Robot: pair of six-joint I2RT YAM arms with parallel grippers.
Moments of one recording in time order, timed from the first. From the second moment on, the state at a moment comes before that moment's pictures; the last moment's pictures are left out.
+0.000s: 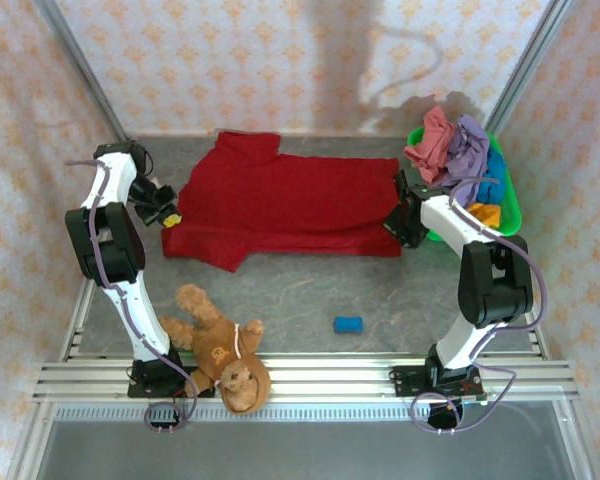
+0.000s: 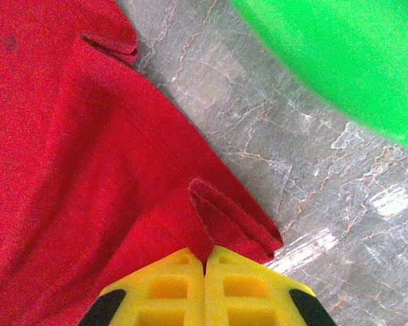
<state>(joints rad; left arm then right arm) 0.30 2.08 1.81 -1.36 0.32 -0.38 0.18 1.69 1.18 -0.78 0.04 0.89</state>
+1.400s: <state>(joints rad) 0.26 2.33 2.12 -1.40 0.34 -0.41 0.23 1.74 1.27 -0.80 0.12 0.82</state>
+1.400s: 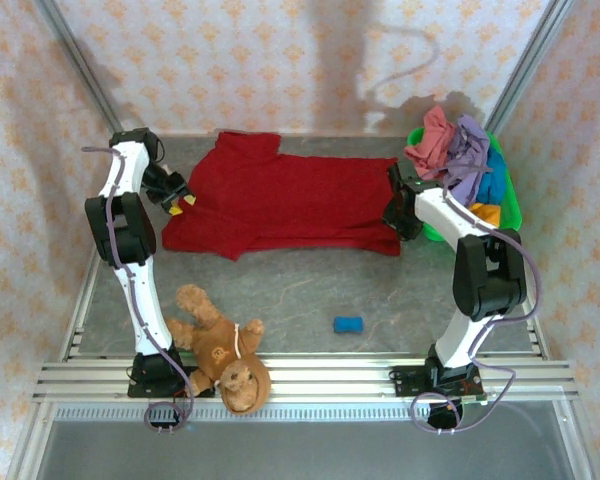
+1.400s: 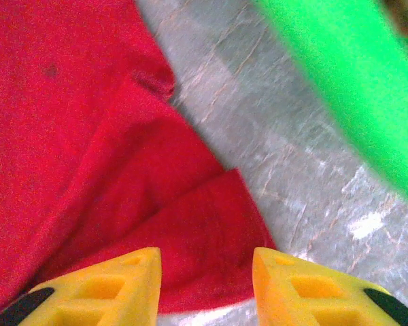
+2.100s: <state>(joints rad) 0.25 2.08 1.67 -1.27 0.29 -0.38 0.36 1.78 1.35 -0.86 -0.05 0.80</state>
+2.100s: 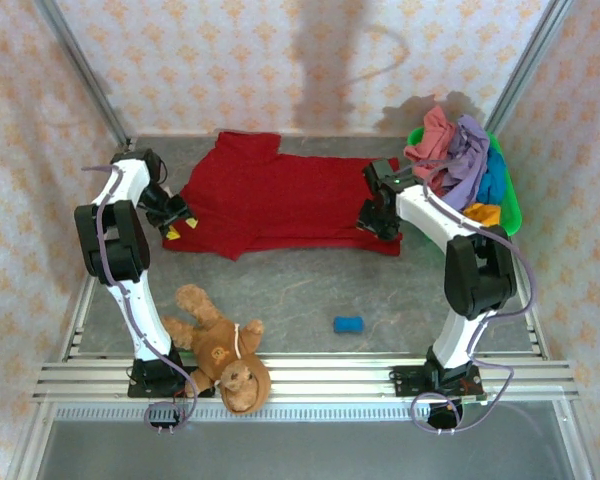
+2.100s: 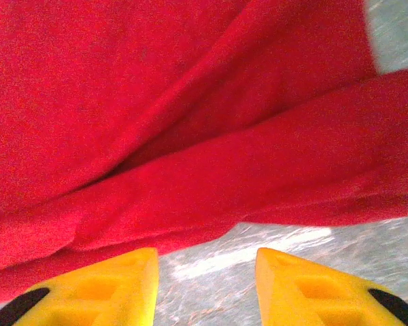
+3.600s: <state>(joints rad) 0.25 2.12 1.60 -1.13 0.34 -0.38 0.78 2.35 1.90 -0.55 -0.46 1.20</state>
